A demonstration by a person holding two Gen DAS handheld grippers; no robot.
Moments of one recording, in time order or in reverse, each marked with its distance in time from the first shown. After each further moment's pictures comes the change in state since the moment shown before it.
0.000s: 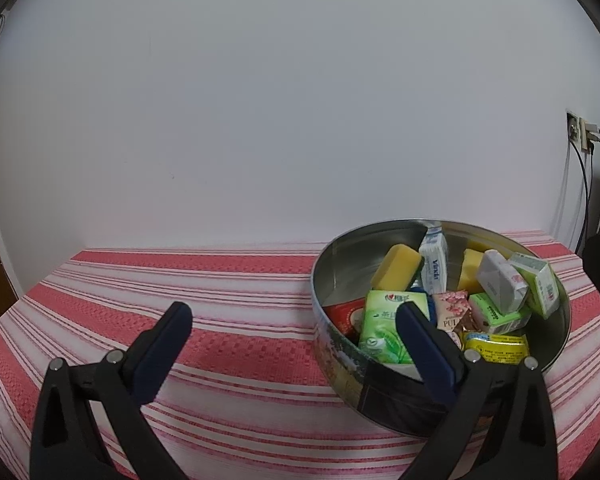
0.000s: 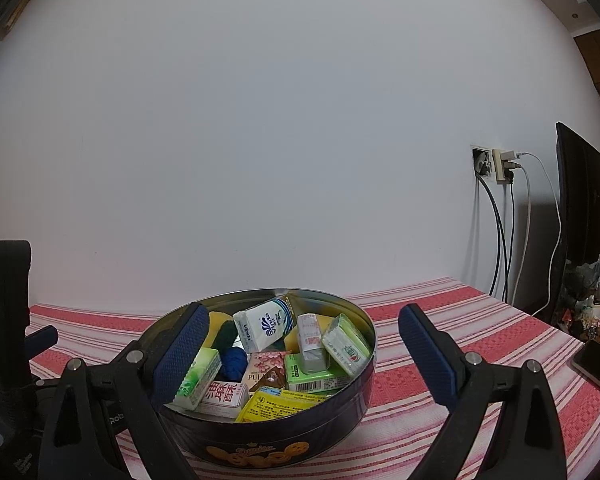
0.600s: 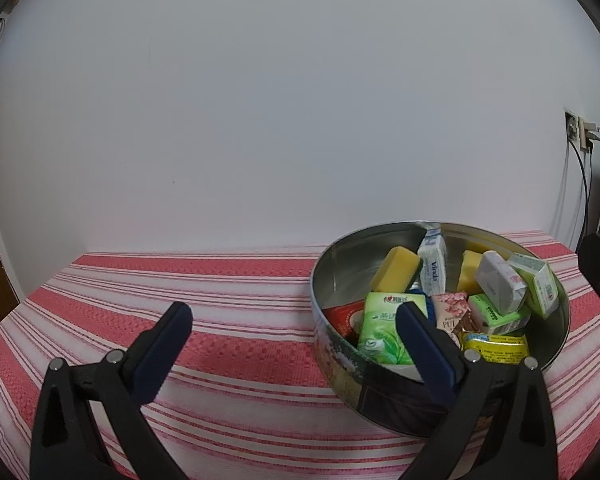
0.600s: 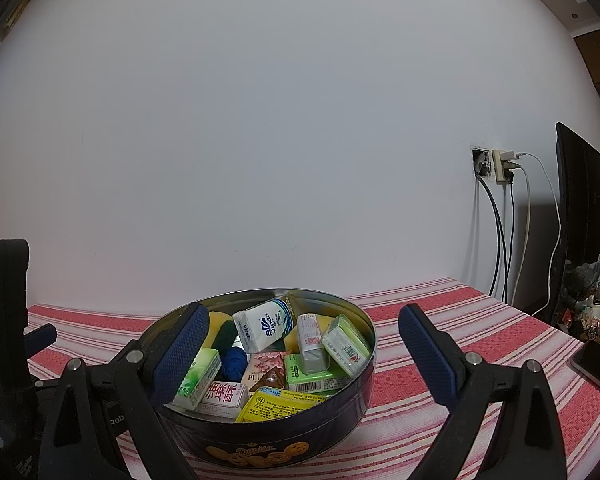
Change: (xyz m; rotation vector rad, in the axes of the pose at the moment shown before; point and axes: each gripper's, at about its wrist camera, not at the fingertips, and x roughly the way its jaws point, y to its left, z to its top) left arm -0.005 0.003 -0.001 0.016 -0.016 -0.009; right arm 0.000 0.000 0.000 -0.001 0.000 0.000
